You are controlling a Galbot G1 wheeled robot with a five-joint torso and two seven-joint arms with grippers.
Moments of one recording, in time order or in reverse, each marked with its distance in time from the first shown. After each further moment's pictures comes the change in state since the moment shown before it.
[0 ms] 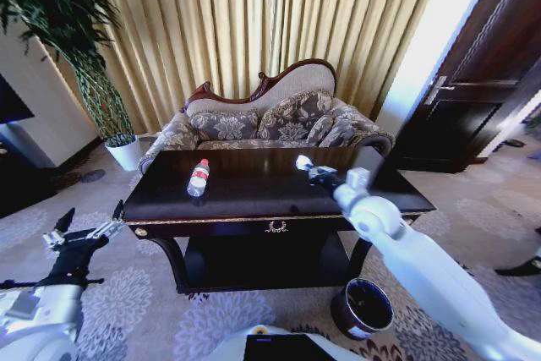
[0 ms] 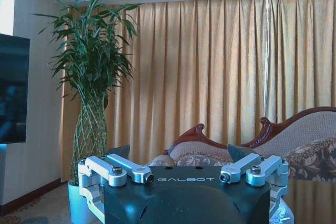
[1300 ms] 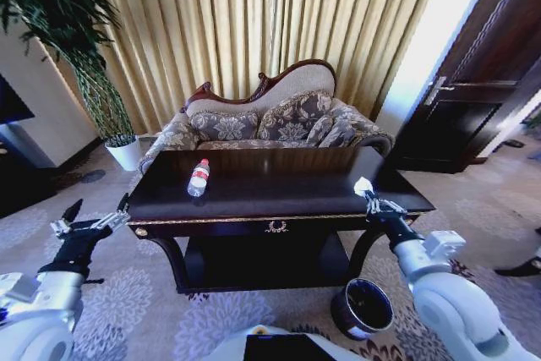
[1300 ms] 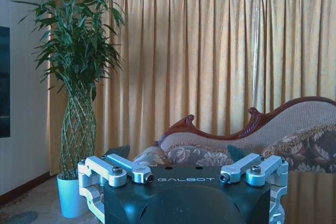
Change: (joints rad) left arm -0.026 0.126 -0.022 0.000 -0.084 0.101 -0.047; right arm -0.659 0.219 0.482 0.345 -0.151 0.087 0.007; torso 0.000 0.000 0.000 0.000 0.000
